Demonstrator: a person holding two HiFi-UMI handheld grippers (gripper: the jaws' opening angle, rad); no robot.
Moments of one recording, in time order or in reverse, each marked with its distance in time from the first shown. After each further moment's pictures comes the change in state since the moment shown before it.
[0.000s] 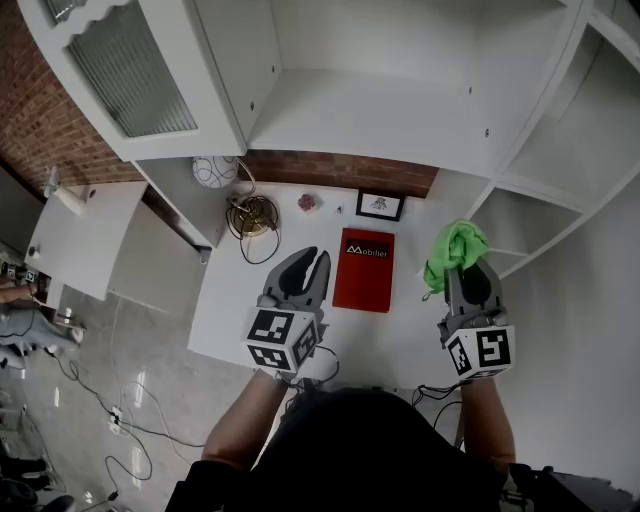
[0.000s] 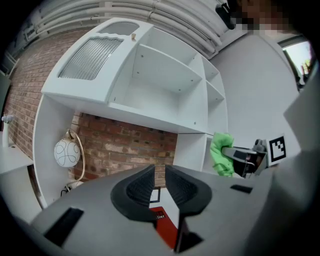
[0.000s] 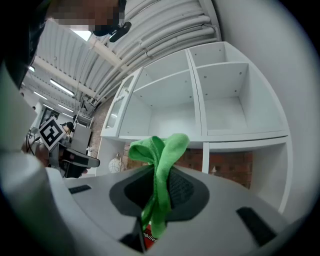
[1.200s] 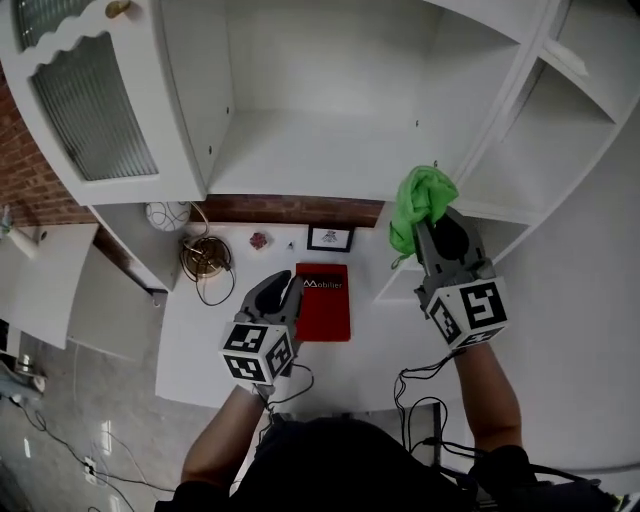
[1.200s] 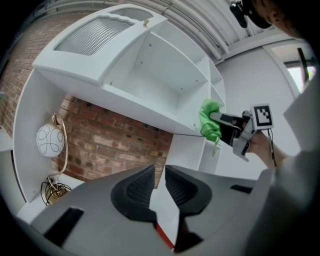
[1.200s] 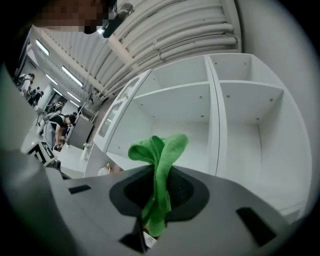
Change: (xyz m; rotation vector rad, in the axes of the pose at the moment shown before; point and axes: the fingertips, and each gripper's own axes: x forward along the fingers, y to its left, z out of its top) left arm 0.039 -0.002 0.000 -0.100 0.016 -0.127; right arm 0.066 -0.019 0.120 -0.158 -0.068 0.002
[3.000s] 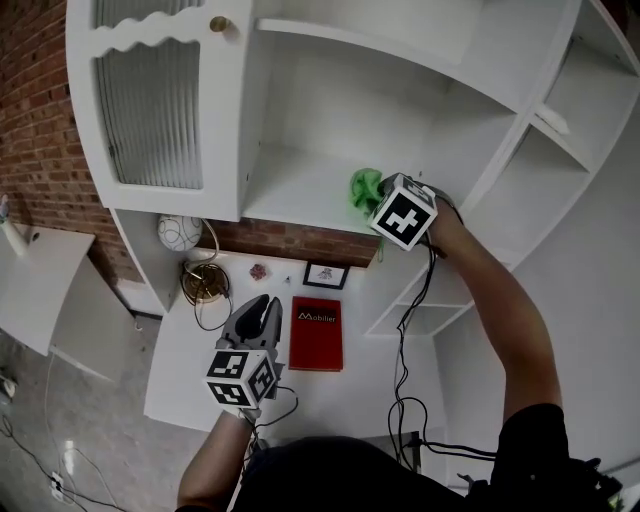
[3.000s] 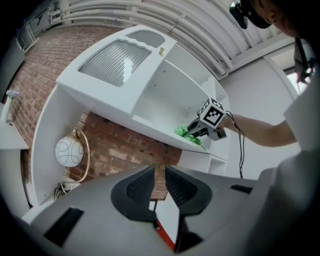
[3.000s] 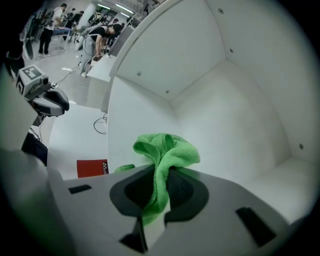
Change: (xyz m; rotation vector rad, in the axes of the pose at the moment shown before) left arm -0.067 0.045 0.036 -0.049 -0.147 0.065; right arm 0.140 0.033 -0.040 -0.713 0.854 0.306
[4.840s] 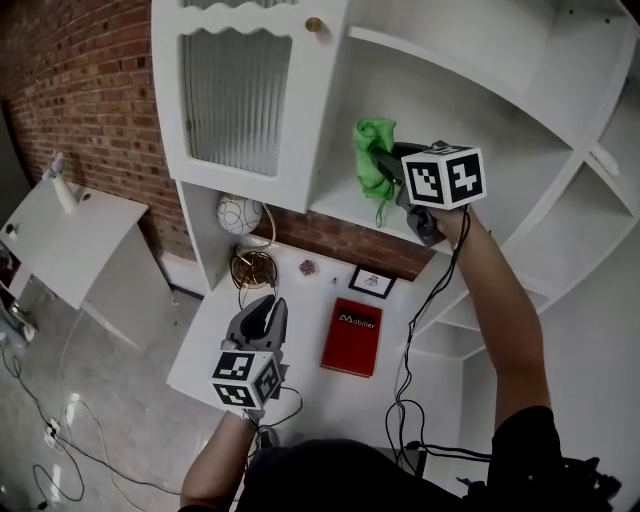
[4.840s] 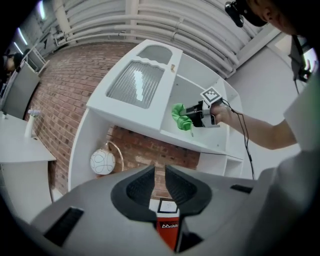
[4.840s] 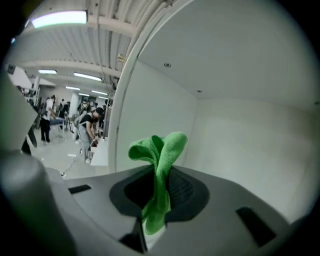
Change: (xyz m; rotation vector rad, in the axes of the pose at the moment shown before) left arm -0.069 0.049 0.017 0.036 -0.050 0.212; right arm -0.055 -0.026 0.171 0.529 -0.658 0.225
